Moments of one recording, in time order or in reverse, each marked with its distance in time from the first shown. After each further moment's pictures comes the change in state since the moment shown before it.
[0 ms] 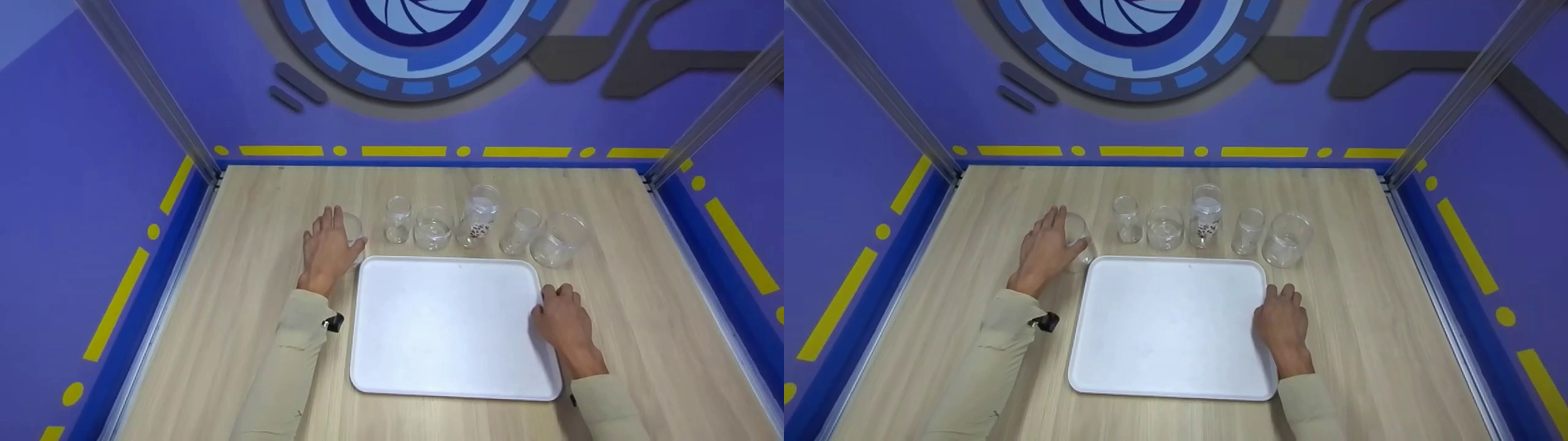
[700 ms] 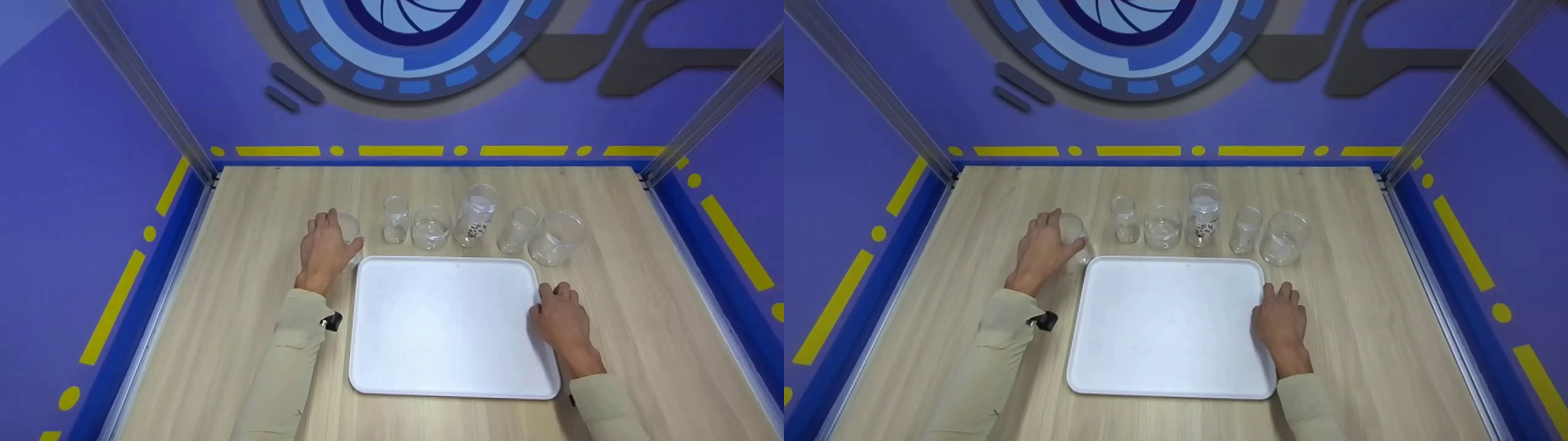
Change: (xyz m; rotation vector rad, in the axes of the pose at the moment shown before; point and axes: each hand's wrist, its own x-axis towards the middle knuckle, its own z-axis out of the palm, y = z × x) left_hand 0.003 -0.002 0.000 -0.036 0.096 0.019; right_hand 0.000 0.004 0.003 -0.038 0.018 -0.031
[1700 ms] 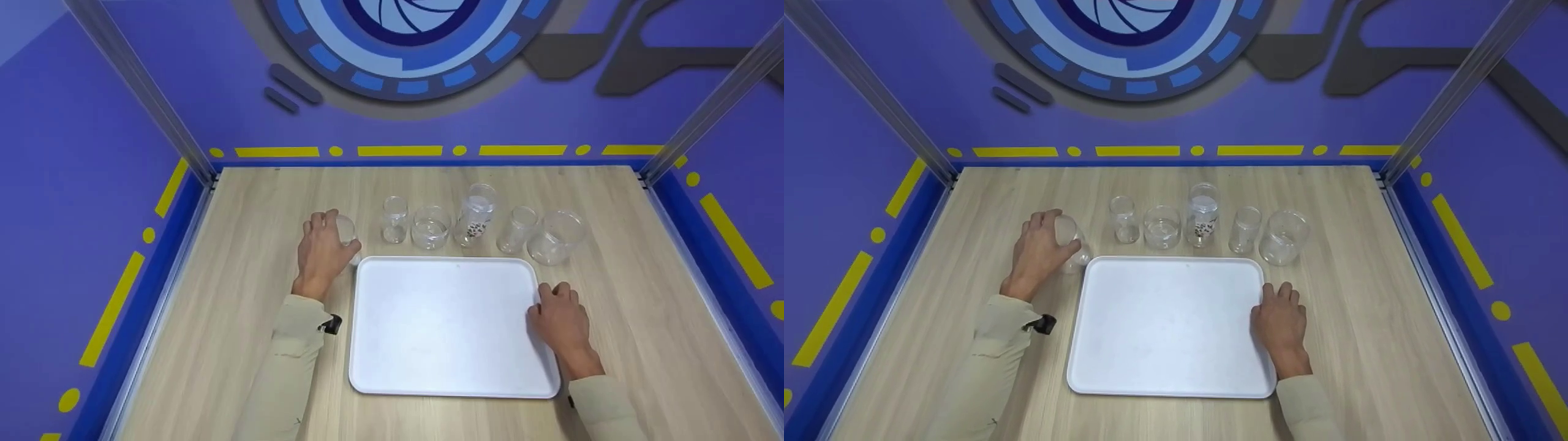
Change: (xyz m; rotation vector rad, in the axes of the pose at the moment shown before) left_hand -0.009 0.002 -0.008 -0.124 0.056 -0.001; right_hand -0.003 0.002 0.004 0.030 0.041 -0.002
